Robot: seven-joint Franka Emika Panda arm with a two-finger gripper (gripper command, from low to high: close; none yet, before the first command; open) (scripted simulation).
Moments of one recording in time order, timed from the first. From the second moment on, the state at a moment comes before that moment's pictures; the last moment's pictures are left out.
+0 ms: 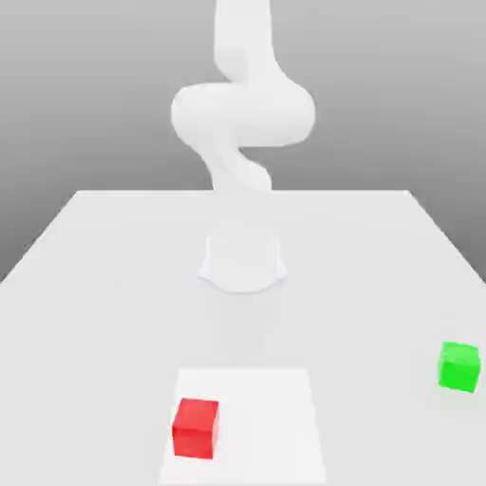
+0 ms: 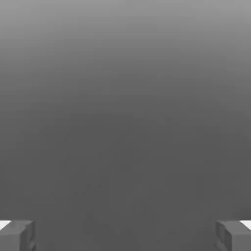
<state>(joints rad) -0.01 -0.71 -0.01 -2.33 0.00 2.34 0.80</state>
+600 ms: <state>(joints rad) -0.04 -0.05 -0.06 -2.53 0.01 2.64 0.78</state>
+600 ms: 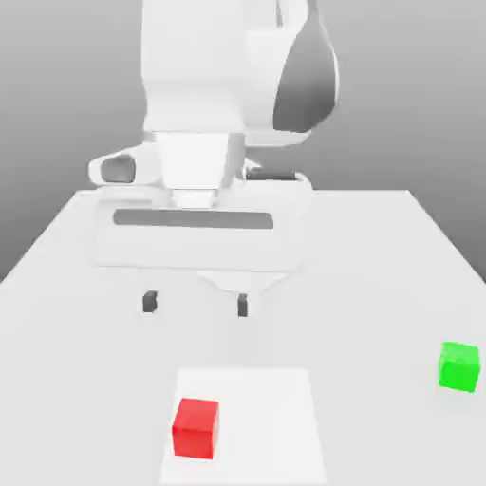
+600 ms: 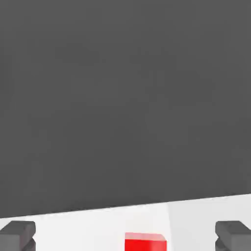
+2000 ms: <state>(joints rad) 0.44 0.06 0.31 -2.57 -0.03 2.63 1.00</state>
